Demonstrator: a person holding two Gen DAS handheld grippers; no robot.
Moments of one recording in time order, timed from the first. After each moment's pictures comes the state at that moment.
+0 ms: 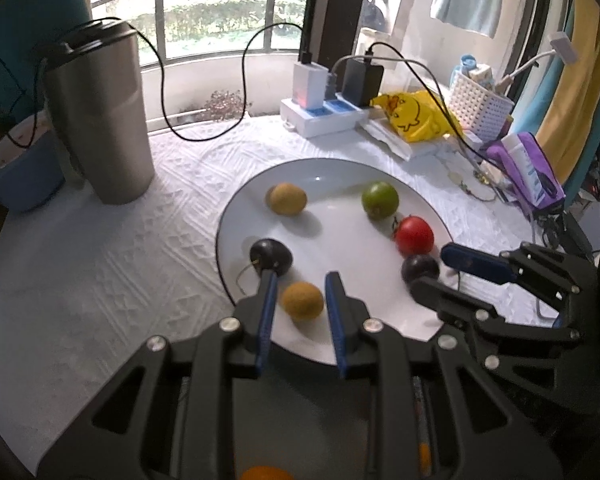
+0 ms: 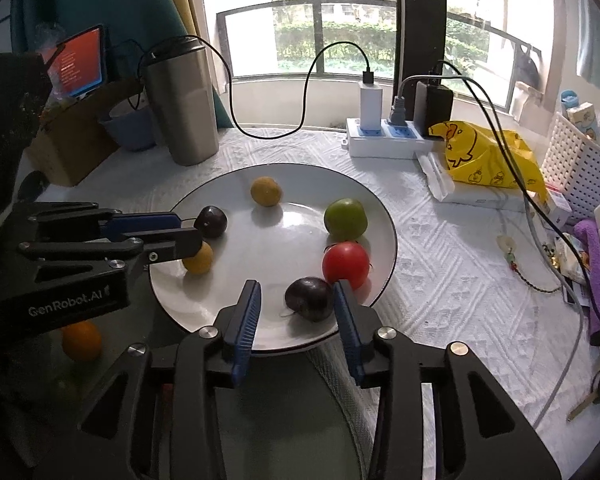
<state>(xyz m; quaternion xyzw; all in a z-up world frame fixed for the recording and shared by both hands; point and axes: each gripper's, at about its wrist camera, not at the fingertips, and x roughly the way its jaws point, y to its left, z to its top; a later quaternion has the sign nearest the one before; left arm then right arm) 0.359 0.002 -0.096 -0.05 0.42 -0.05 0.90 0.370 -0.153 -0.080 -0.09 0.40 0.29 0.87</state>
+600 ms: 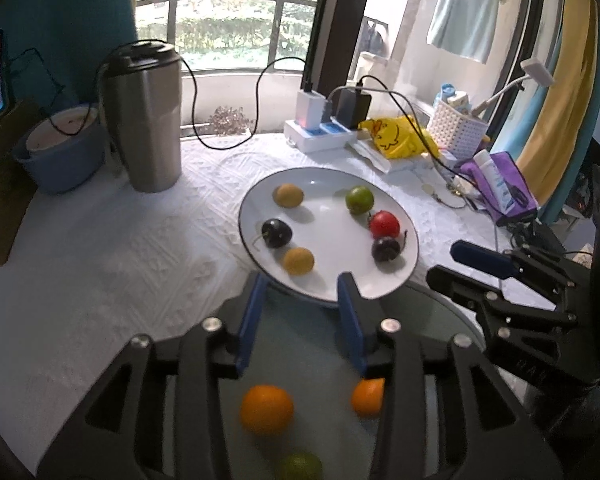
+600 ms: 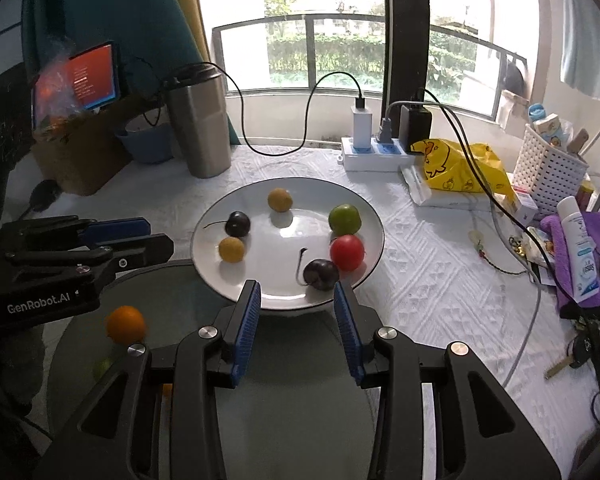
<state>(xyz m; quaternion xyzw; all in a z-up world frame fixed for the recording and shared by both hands) 0.293 0.015 -0.068 -0.07 0.38 -0.05 0.92 0.321 -0.165 -0.045 -0.09 0.38 0.27 0.88</state>
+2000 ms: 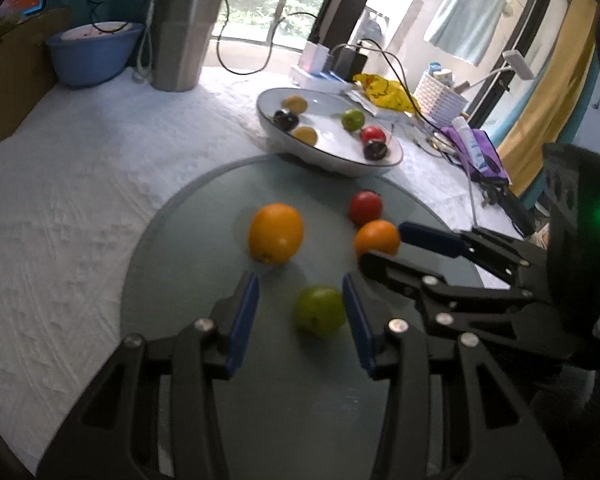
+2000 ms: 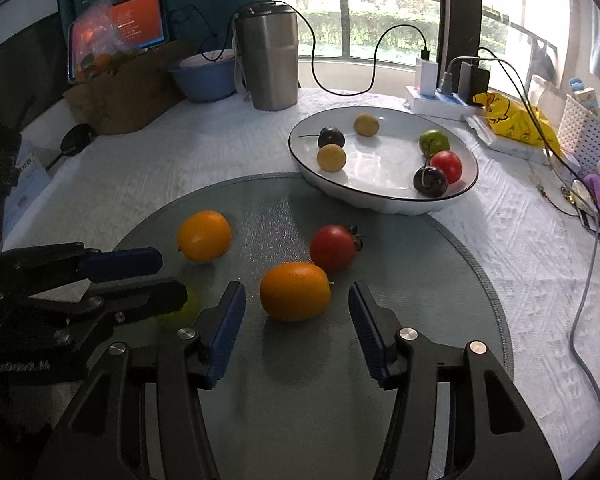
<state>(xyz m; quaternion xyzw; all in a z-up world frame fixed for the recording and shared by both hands) 0.203 0.028 -0.122 -0.14 0.41 -0.09 0.90 0.255 -0.121 -0.088 -0.11 0.42 0.31 0.84</state>
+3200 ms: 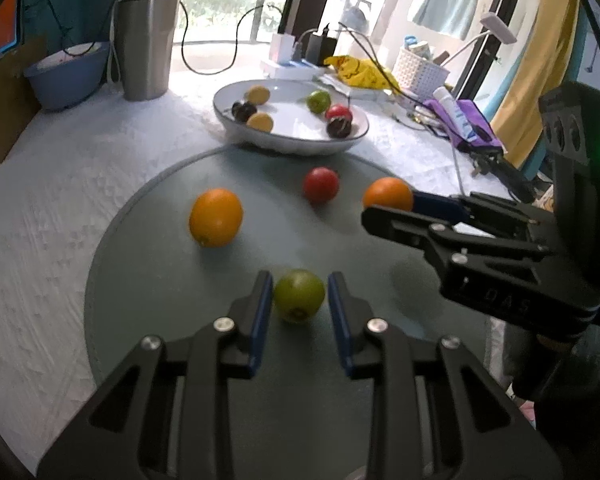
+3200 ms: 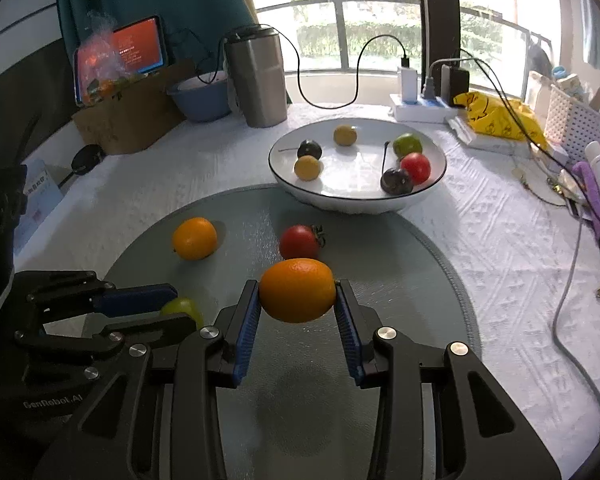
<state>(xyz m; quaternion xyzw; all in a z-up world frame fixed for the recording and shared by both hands) 0.192 -0.014 -0.116 -0.09 0.42 -0.09 0.90 0.252 -0.158 -0.073 -0.07 0.41 0.32 0.85</state>
